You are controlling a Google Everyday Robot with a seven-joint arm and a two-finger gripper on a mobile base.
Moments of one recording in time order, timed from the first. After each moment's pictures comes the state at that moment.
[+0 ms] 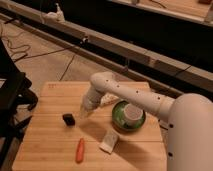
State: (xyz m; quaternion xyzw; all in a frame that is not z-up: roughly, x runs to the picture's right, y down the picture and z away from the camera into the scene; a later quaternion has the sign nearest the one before) arm -0.122 0.147 0.806 -0.35 -0.34 -0.13 0.86
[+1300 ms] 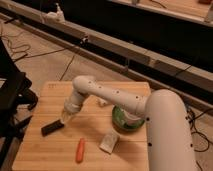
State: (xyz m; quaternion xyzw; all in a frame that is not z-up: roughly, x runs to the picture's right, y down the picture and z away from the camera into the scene) arm -0.224 0.175 0.797 -0.36 -0.43 -0.20 0.80
